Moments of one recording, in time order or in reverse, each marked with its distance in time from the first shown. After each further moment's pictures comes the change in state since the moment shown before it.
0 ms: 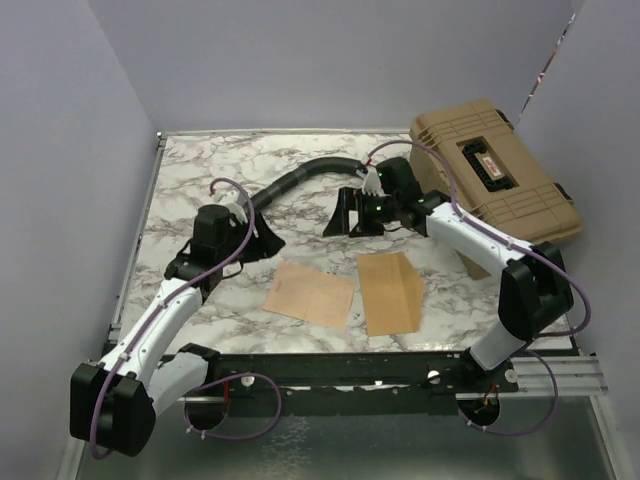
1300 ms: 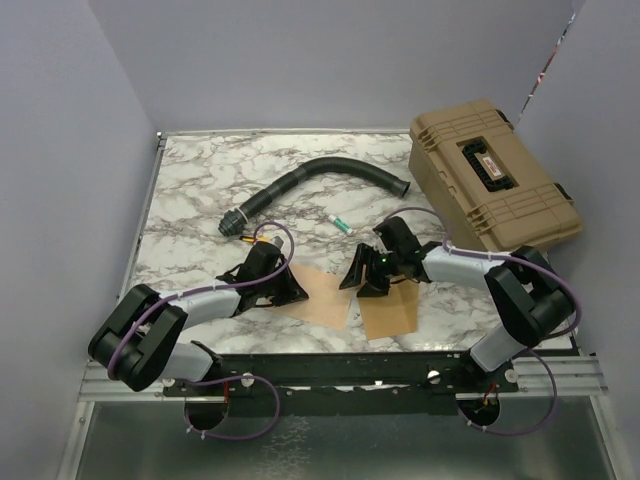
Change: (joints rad) left arm -0.323 0.359 -0.327 0.328 -0.034 -0.374; right arm 0.064 -0.008 -0.528 0.216 0.082 0.354
